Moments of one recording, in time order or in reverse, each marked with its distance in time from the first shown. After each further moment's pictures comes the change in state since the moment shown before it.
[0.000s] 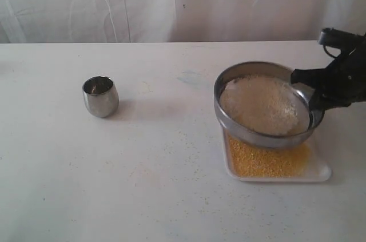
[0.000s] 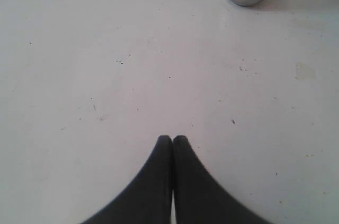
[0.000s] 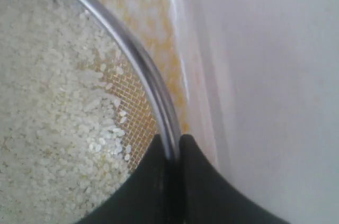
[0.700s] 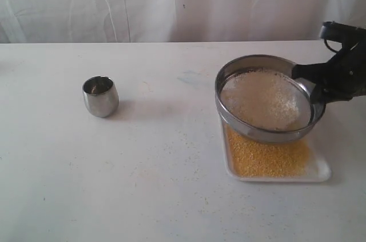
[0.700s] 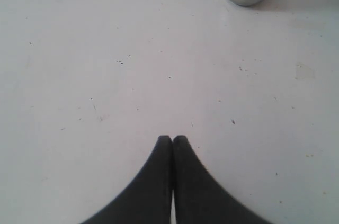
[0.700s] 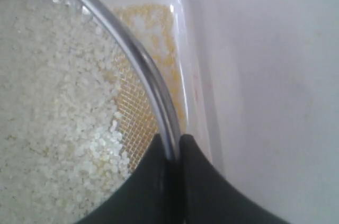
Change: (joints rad) left arm 0.000 0.000 0.000 0.000 0.000 0.000; right arm 0.002 -0.017 -0.005 -0.009 -0.008 -0.010
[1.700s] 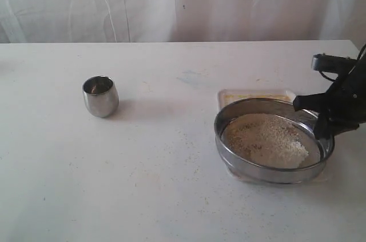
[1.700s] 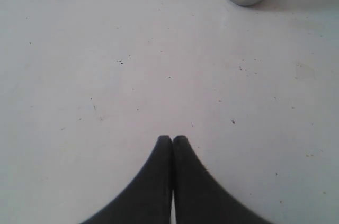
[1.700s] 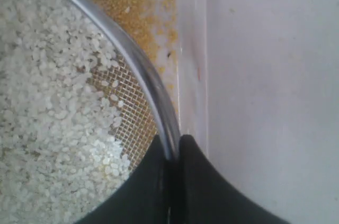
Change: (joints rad) left arm 0.000 0.000 0.000 0.000 0.000 0.000; right arm -0.010 0.018 0.042 -0.062 0.146 -0.016
